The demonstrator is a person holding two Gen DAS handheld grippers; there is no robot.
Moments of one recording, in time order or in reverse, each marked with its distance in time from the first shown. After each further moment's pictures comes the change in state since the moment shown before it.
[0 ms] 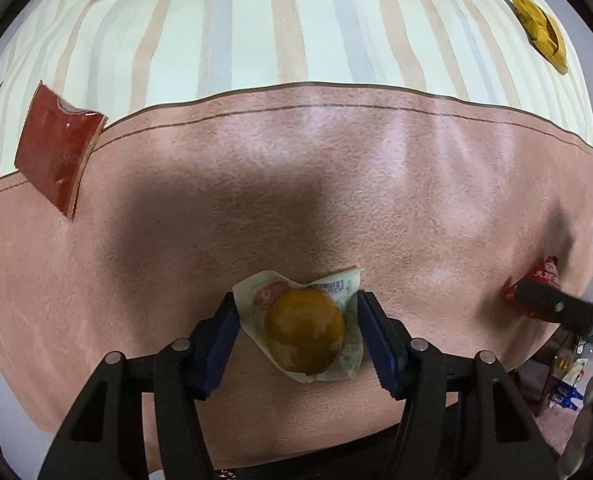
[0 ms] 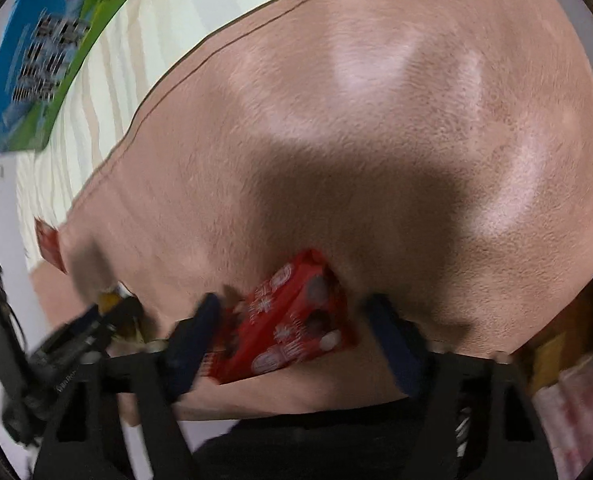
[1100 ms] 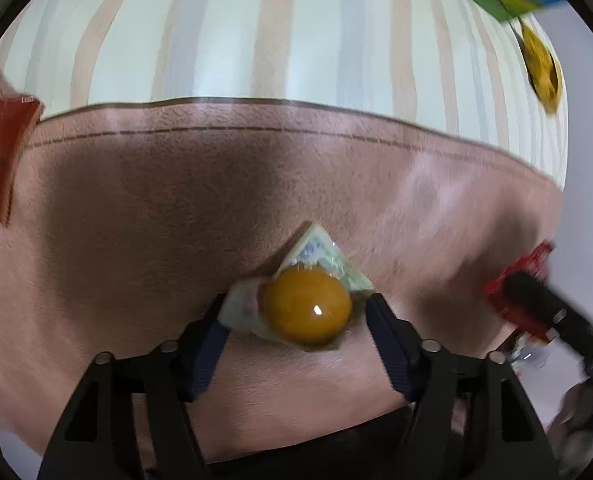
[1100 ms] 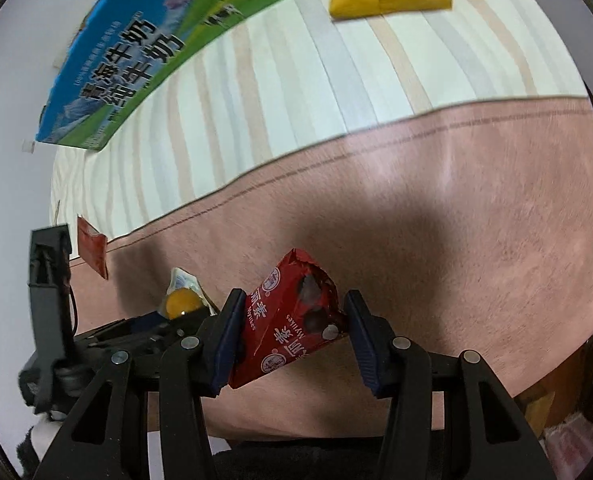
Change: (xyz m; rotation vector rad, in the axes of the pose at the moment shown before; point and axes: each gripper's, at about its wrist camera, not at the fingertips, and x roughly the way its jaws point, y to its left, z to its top) left arm 0.017 0.050 0.059 -0.110 0.109 -0.241; right arm -0.035 0.051 0.025 -0.139 -0.105 0.057
